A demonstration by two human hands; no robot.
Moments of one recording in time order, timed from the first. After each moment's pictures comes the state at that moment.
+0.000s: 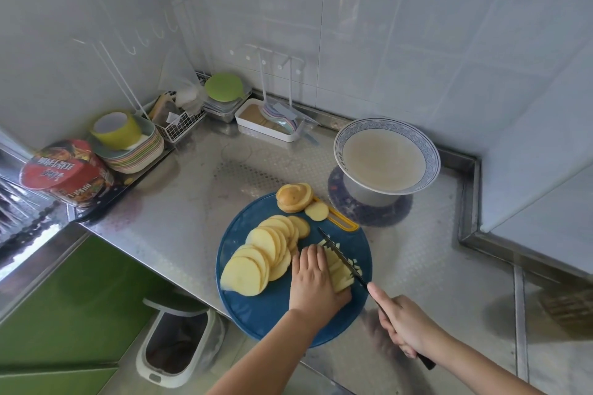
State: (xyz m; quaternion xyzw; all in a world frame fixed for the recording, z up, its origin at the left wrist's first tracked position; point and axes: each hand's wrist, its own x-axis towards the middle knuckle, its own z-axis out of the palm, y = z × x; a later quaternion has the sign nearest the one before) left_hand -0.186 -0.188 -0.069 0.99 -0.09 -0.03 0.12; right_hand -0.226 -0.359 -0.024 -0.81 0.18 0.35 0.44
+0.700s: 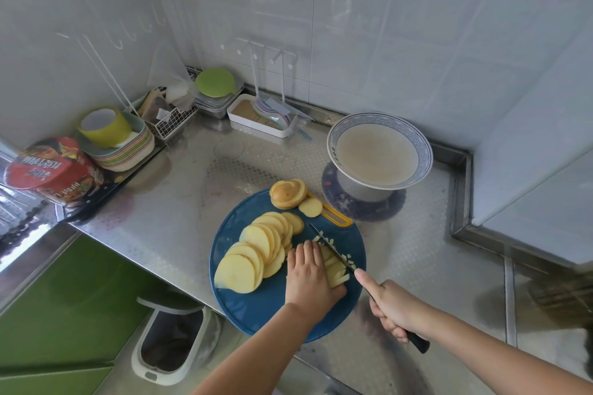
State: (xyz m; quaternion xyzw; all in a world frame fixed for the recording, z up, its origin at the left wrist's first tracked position) left_hand -0.184 -0.191 -0.072 0.99 -0.09 -0.03 0.09; right_hand -0.207 -0.349 -0.008 -0.80 0.21 0.42 0.36
